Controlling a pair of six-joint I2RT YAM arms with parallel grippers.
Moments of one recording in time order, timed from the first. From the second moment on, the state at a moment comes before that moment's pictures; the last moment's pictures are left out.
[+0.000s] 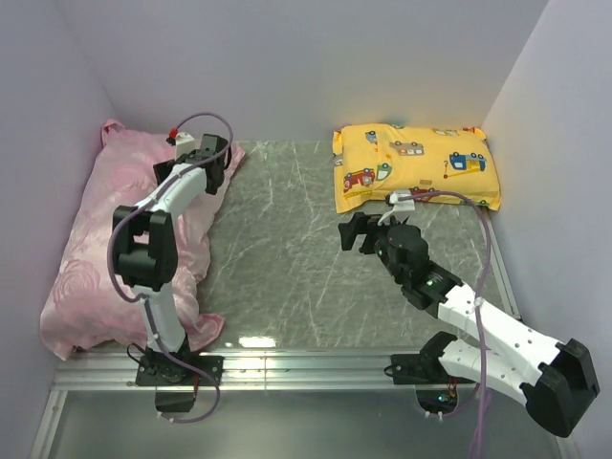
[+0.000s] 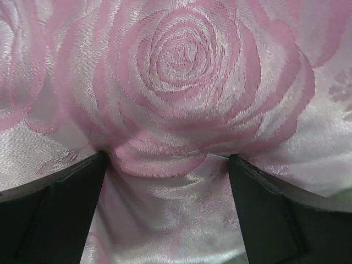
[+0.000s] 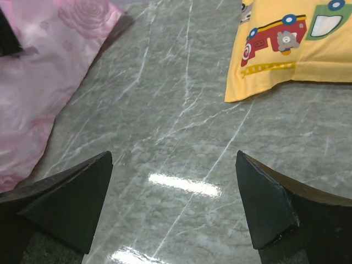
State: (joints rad) left arm -0.20 1.89 1.55 -0.70 -0.98 -0.57; right arm 0.68 0.91 0.60 0.08 0.34 0.40
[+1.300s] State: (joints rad) left arm -0.65 1.25 1.39 -0.65 -0.47 -0.31; right arm 0.68 0.96 0.73 0.22 0.31 0.25
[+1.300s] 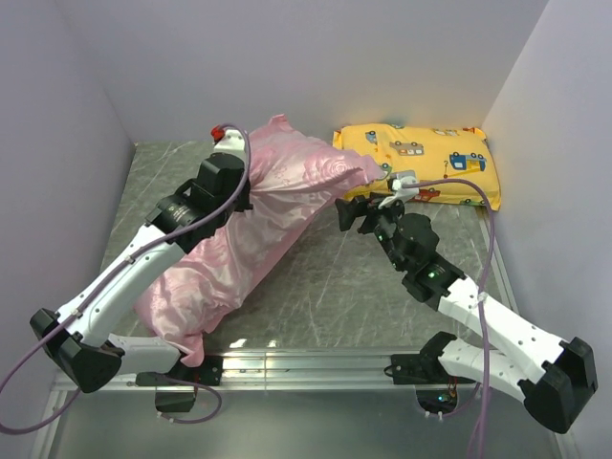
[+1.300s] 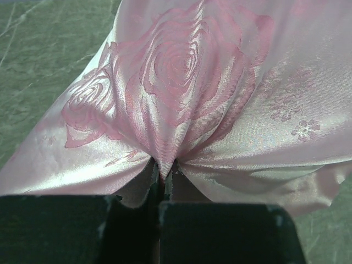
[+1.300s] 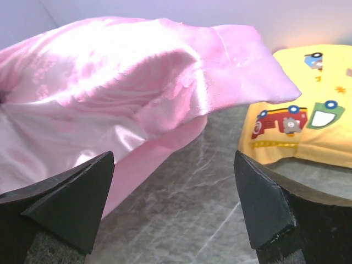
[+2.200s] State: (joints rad) left arm -0.73 1.16 1.47 -0.76 -0.45 -0.27; right arm 0.87 0.95 0.83 0.24 0.38 0.04
